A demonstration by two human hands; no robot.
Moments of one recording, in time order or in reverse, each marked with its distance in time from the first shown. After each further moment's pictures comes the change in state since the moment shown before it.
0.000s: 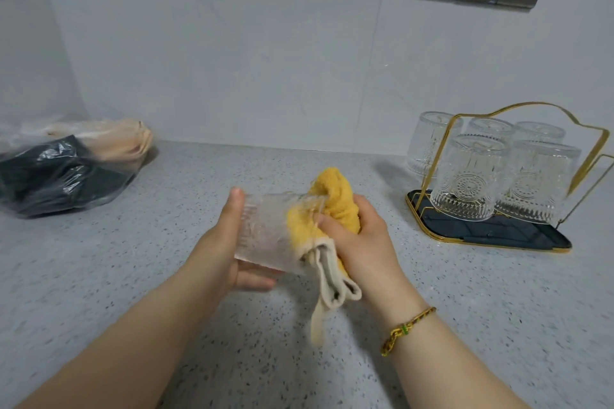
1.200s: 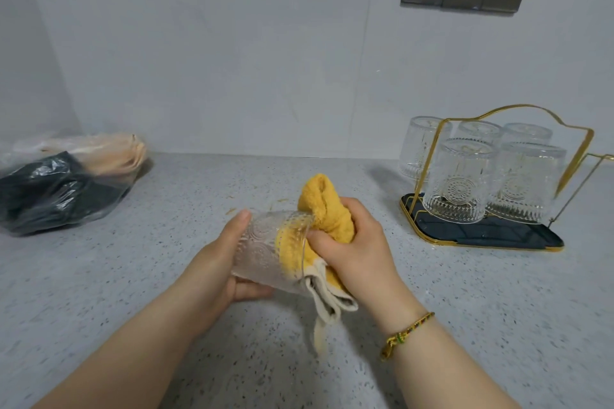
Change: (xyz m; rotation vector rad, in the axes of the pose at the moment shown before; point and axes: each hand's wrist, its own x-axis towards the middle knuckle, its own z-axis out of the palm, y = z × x) left_hand 0.003 -0.006 -0.002 -0.113 -0.110 -0.019; right_hand -0.002 0.000 -0.003 -0.173 0.047 -0.087
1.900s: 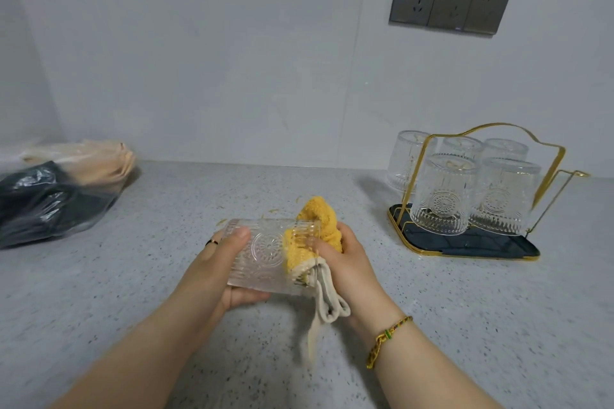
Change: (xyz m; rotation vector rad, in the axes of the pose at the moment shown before) left_hand 0.001 0.000 0.002 -0.041 0.027 0.086; right_hand 0.006 0.012 0.005 0.244 0.001 0.229
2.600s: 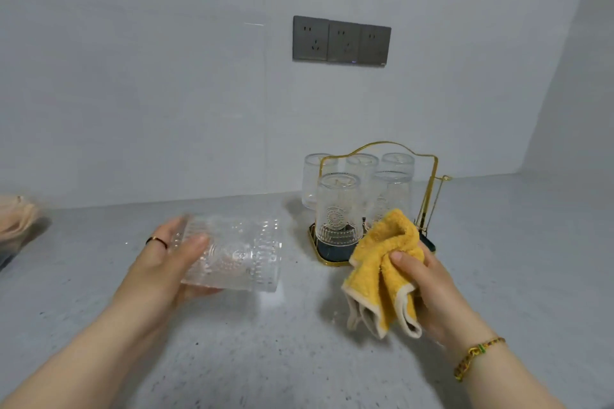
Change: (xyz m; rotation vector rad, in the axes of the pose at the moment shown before) left_hand -0.010 0.026 0.084 0.058 -0.038 0.202; right_hand -0.052 -0.037 -0.192 0.234 0.203 -0.014
